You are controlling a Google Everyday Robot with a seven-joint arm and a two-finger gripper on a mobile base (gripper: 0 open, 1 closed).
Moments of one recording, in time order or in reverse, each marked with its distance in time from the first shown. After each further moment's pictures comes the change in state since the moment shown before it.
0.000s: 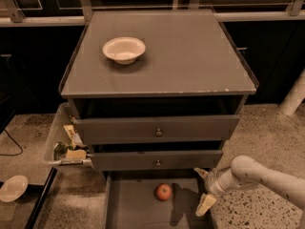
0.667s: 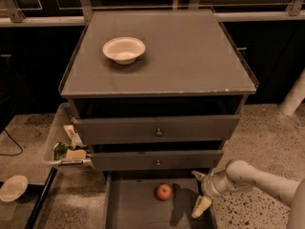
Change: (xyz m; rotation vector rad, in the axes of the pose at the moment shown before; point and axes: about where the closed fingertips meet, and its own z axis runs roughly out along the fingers) arm 0.015 -0.002 0.029 -0.002 -0.002 0.027
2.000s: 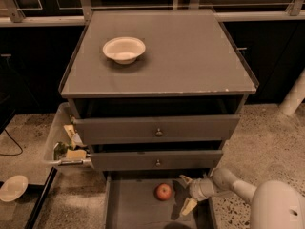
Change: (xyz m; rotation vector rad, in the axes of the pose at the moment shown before) arm 0.039 -0.037 0.127 -0.008 -0.134 -0.032
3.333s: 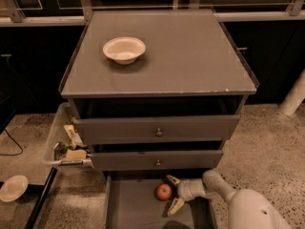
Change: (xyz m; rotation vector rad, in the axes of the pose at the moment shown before) arm -0.020 -0.010 0.074 -0.046 -0.220 -0.075
